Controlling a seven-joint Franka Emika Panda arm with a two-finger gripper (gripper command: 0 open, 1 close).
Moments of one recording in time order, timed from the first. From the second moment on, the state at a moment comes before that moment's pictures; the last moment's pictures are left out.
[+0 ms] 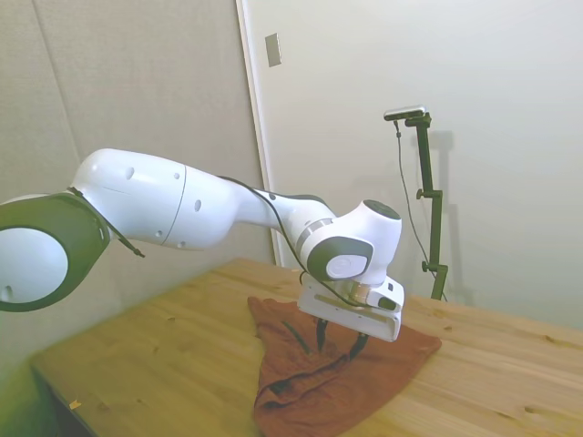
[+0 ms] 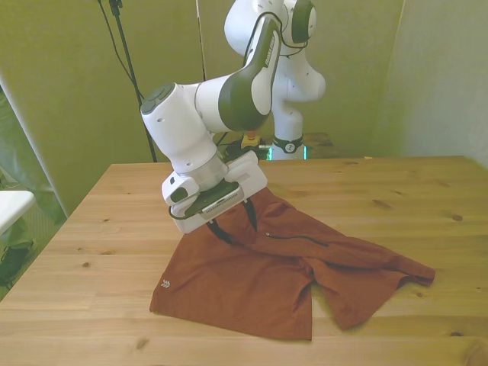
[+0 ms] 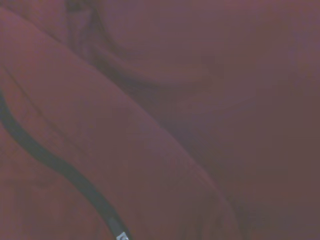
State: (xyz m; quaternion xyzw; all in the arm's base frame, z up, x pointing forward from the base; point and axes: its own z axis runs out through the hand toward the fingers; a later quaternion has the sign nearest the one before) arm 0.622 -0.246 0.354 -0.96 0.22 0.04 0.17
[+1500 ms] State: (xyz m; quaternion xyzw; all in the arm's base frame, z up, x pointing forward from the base) arm 0.467 0.026 0.422 -0.99 0.09 -0.02 0.06
